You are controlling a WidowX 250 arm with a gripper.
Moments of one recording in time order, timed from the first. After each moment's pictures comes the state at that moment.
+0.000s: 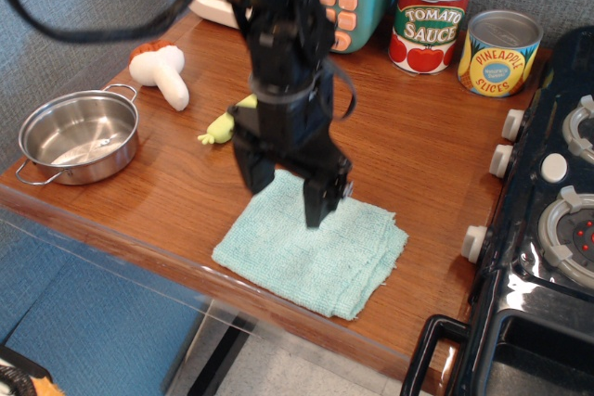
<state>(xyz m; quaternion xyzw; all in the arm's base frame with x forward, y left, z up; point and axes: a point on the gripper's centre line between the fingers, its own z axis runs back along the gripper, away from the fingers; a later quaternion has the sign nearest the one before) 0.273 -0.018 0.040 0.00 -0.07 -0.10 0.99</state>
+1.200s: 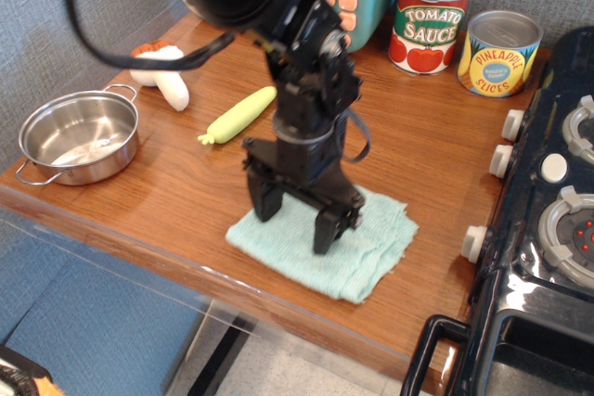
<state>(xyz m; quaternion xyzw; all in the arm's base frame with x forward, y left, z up) 0.292 -0.022 0.009 0.03 -0.05 -0.08 1.00</state>
